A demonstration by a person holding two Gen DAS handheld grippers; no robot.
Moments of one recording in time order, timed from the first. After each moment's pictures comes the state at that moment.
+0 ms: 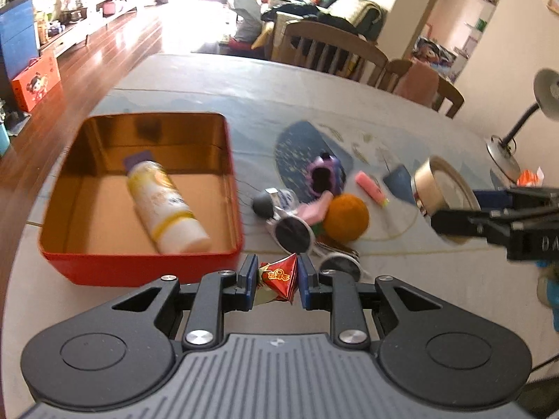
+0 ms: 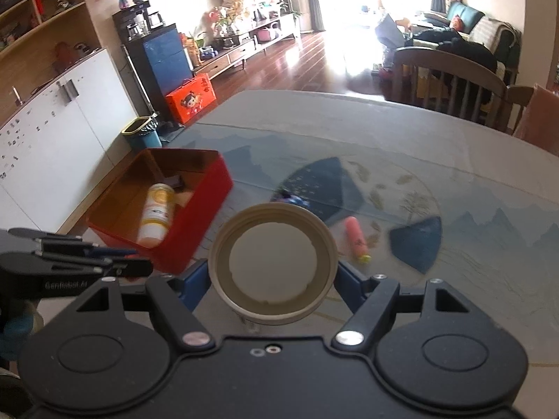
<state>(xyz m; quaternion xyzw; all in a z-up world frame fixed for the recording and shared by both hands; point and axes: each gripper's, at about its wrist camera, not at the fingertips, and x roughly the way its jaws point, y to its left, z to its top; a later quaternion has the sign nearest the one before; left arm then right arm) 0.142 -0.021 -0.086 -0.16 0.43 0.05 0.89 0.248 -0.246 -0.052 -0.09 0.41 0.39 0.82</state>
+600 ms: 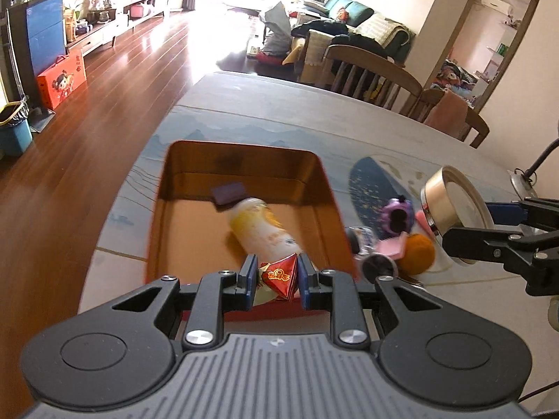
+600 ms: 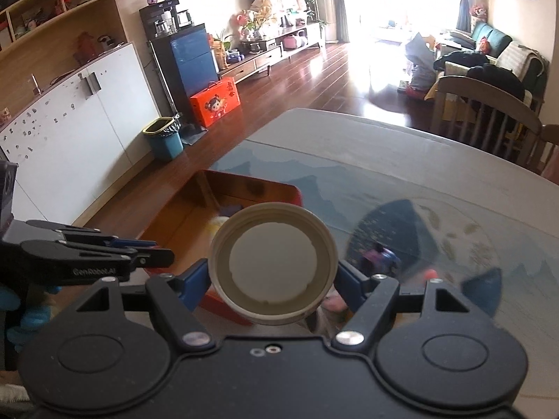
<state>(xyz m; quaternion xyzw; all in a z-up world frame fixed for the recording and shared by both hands) 0.131 0.077 -0.078 -0.17 0.42 0.09 0.89 0.224 -0.141 -0.033 -0.11 0.39 0.41 0.82</state>
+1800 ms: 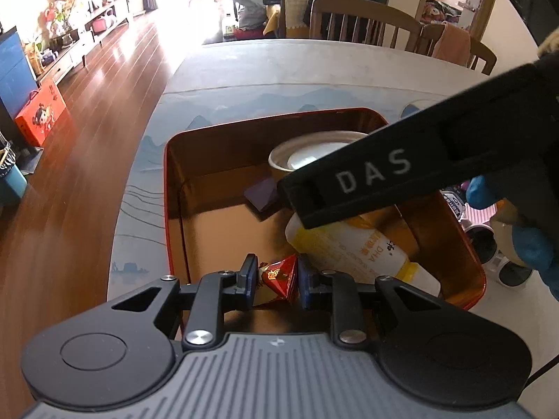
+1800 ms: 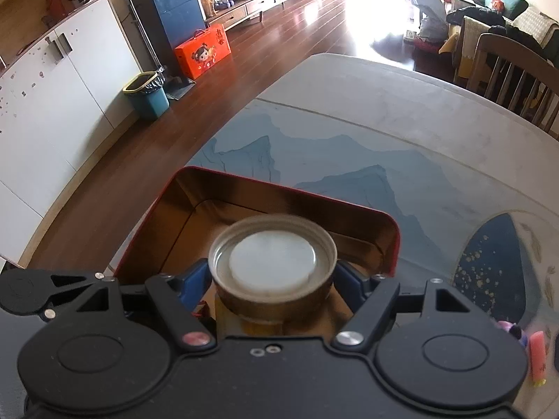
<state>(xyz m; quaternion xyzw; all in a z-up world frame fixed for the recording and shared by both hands) 0.185 0.115 -0.144 -0.05 0.47 0.05 0.88 0.283 0.017 -0.111 -0.14 0.47 0.38 0.78</state>
